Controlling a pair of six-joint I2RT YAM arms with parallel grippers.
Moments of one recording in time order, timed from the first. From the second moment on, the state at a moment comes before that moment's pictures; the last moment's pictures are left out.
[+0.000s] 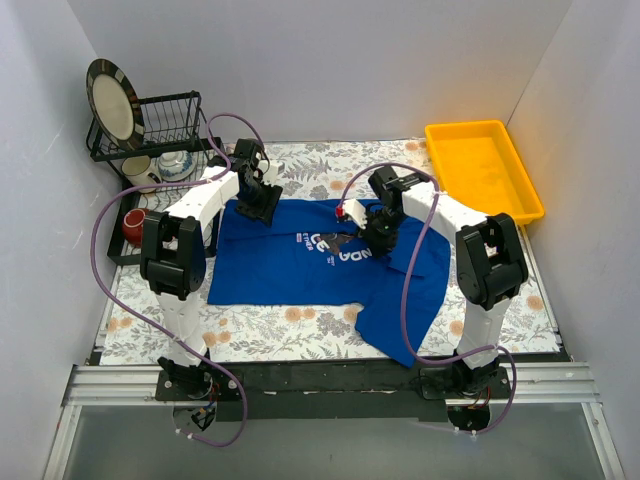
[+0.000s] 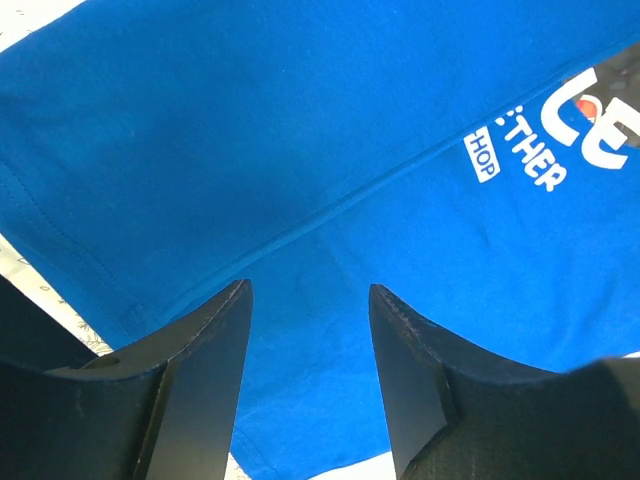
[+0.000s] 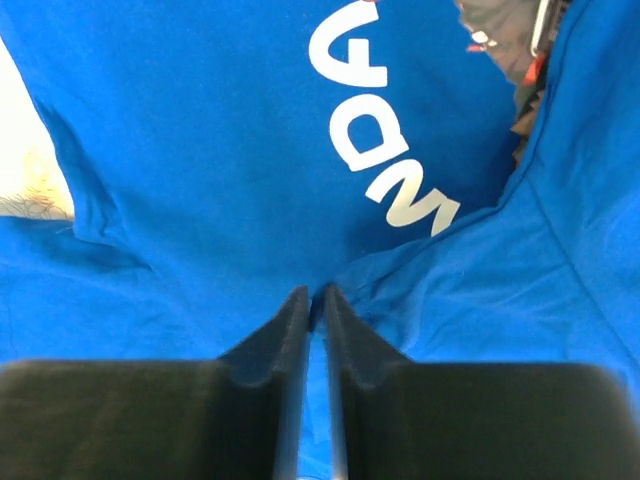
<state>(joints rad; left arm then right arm) -0.26 1.98 1.64 -0.86 0.15 0.16 0.48 1.89 1.45 -0.97 -0.40 -0.80</state>
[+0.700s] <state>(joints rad) -0.20 2.10 1.65 -0.78 0.01 0.18 0.19 2.11 1.74 -0.82 -0.22 -0.73</state>
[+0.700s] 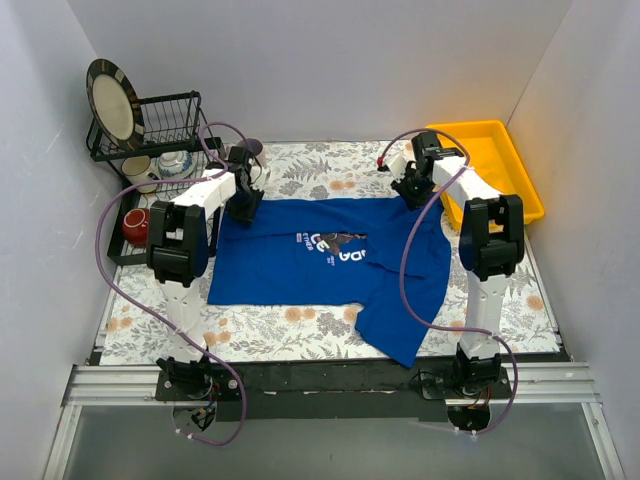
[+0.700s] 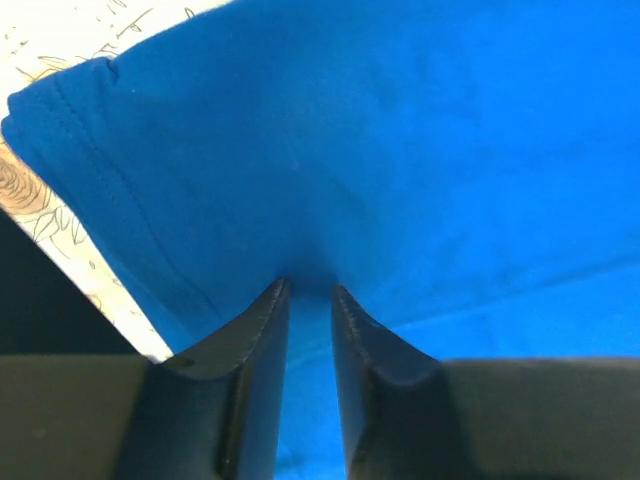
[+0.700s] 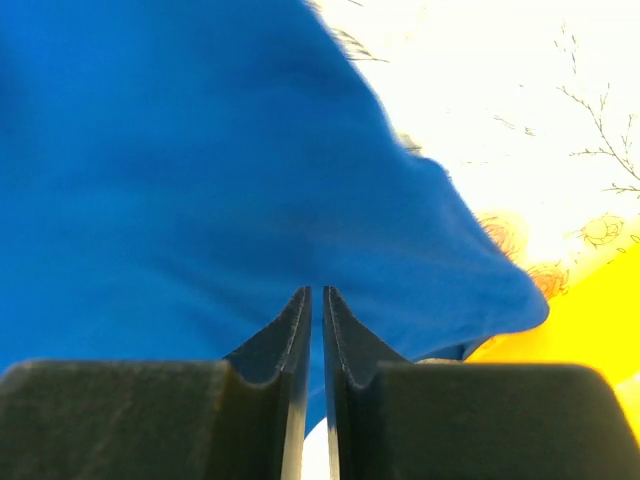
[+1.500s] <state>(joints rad) -0.17 2.06 1.53 -0.78 -0.07 0.18 0.16 2.23 1.78 -0.75 0.08 -0.72</state>
